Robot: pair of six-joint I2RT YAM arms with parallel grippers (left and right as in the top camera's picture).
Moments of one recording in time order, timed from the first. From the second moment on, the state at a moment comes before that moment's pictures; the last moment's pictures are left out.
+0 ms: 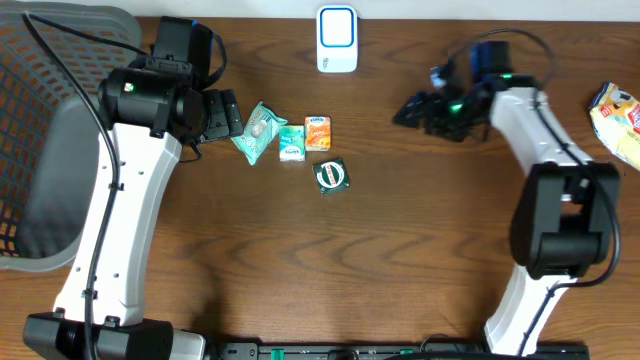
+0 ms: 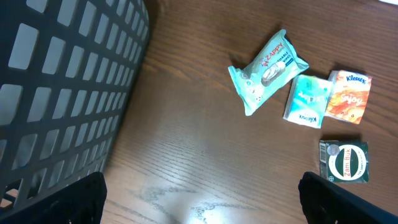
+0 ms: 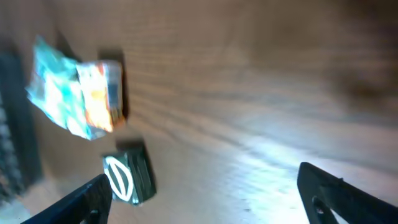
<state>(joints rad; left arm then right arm) -0.17 1.60 1.75 -1.34 -0.21 -0.38 0.05 2.07 1.56 -0.78 -0.58 0.16</state>
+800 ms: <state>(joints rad) -0.17 1.60 1.75 -1.34 -0.21 -0.38 0.52 2.07 1.54 -0.80 -0.19 0.26</state>
